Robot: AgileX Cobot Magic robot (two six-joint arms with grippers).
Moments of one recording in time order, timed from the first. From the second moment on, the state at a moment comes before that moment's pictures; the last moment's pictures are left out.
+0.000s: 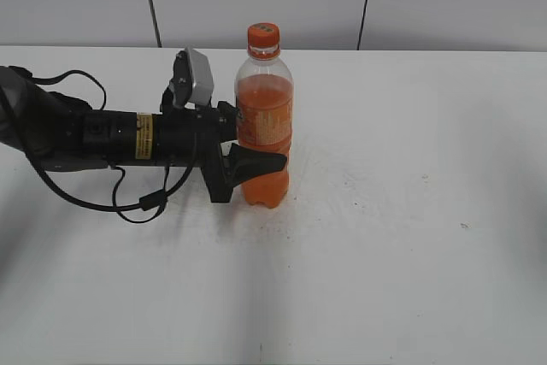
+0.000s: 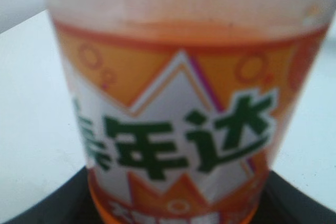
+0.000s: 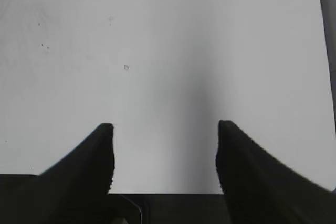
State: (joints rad) left arm -0.30 2.19 -1.07 1.24 -1.05 -0.55; right arm 0.10 0.90 -0.95 -0.06 1.11 -0.01
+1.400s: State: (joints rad) left arm -0.30 2.19 -1.07 1.25 -1.06 -0.55; right arm 0.55 1.80 -1.90 0.10 1.22 -0.02
